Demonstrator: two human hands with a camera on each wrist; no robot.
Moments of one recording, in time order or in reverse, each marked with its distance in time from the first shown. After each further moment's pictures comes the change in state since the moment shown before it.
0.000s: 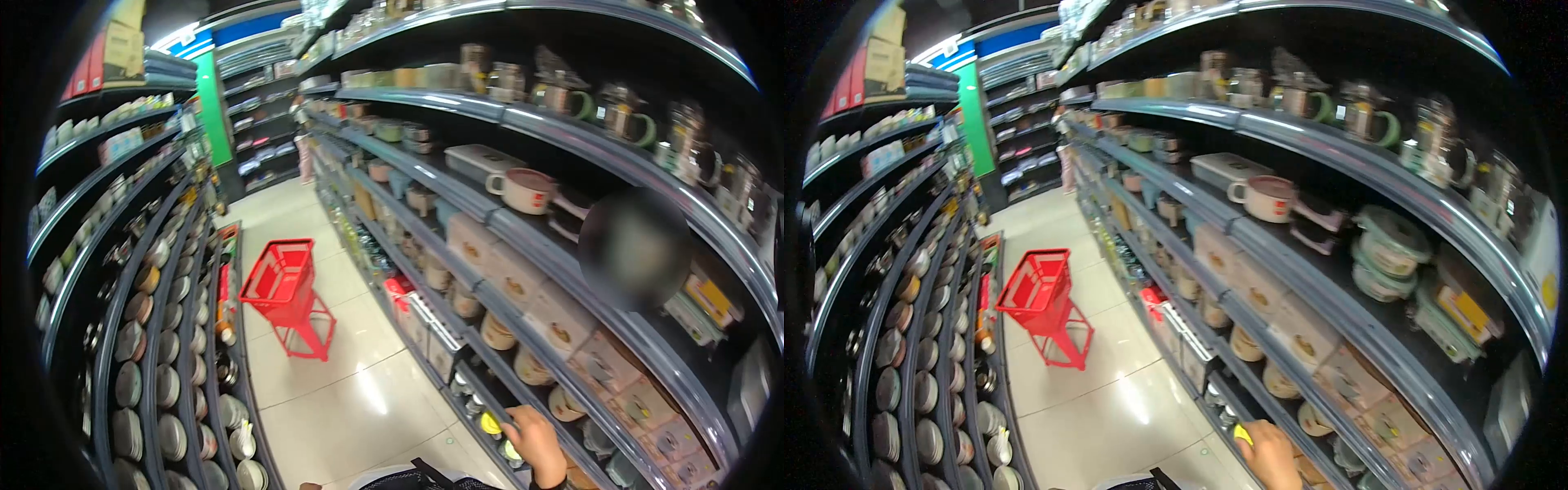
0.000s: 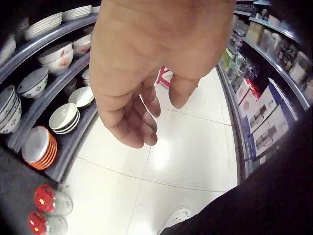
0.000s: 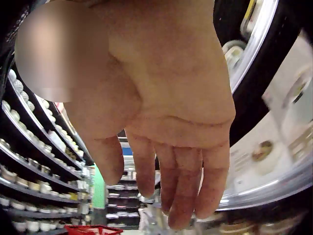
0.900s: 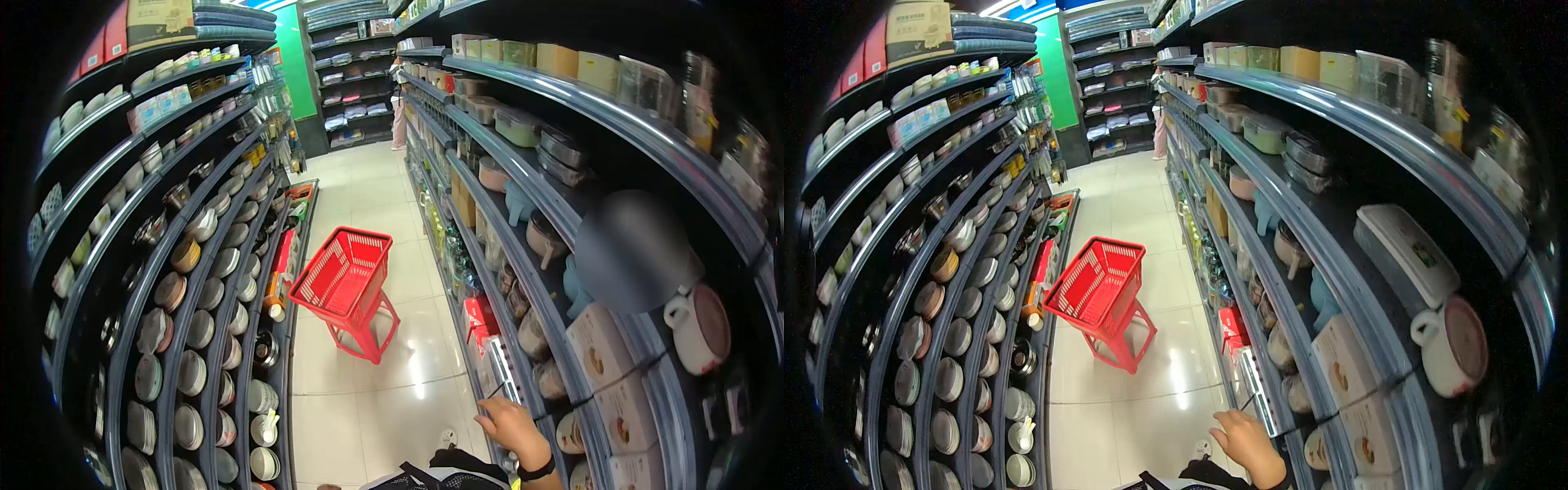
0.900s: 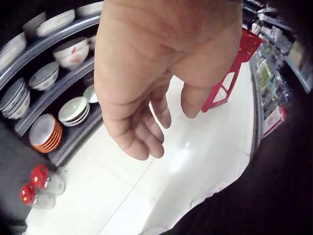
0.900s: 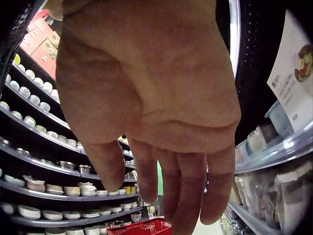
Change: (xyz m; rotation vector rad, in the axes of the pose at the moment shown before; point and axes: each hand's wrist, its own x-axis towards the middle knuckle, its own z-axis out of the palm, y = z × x) left_hand 0.146 0.147 -0.049 -0.300 0.134 -0.033; right_hand 0.391 -0.011 0.220 0.140 -0.452 -0.357
